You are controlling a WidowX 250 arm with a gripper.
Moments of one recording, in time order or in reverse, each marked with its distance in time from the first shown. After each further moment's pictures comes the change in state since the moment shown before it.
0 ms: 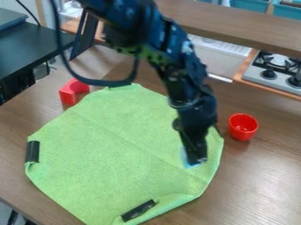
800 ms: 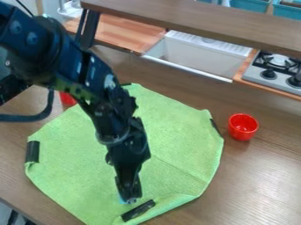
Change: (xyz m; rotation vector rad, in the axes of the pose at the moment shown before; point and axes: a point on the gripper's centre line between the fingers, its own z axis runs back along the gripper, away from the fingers) arm -0.100 -0.024 0.016 0.013 0.087 0.052
